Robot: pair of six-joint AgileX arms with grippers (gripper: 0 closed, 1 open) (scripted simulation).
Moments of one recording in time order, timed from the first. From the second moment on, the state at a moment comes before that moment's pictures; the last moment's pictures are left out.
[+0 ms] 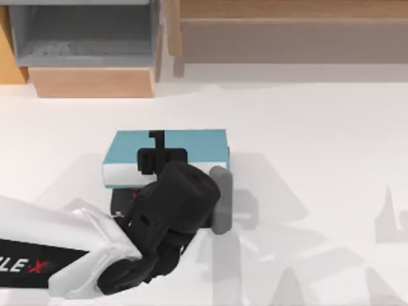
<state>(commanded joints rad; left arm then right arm) -0.91 1.67 0.61 0.35 -0.72 1.06 0.00 0.00 0.00 0.00 0.00 0.00</state>
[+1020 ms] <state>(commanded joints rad) -0.90 1.69 0.62 0.37 -0.71 1.07 0.00 0.00 0.00 0.00 0.00 0.00</state>
